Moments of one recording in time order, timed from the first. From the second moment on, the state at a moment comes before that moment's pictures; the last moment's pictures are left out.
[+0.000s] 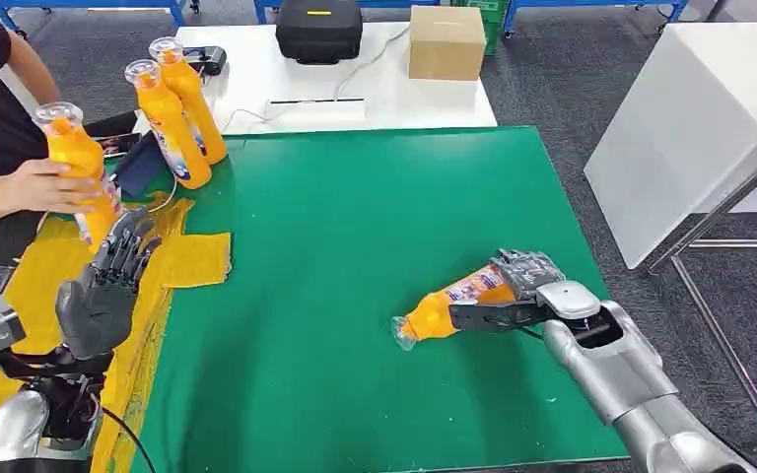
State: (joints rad) left arm -0.06 0.07 0.11 -1.67 0.08 -0.42 -0.17; right arm -0.47 -0.36 0.57 -1.15 1.03 0.56 0.11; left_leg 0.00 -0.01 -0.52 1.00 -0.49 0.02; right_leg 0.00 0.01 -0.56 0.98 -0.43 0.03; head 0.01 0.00
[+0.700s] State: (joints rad) left arm -0.11 0.08 0.08 -1.59 0.12 -0.43 -0.17; right arm -0.44 -0.55 0.69 -1.20 0.95 0.66 0.06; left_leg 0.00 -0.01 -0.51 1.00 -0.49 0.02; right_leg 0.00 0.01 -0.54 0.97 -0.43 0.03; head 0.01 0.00
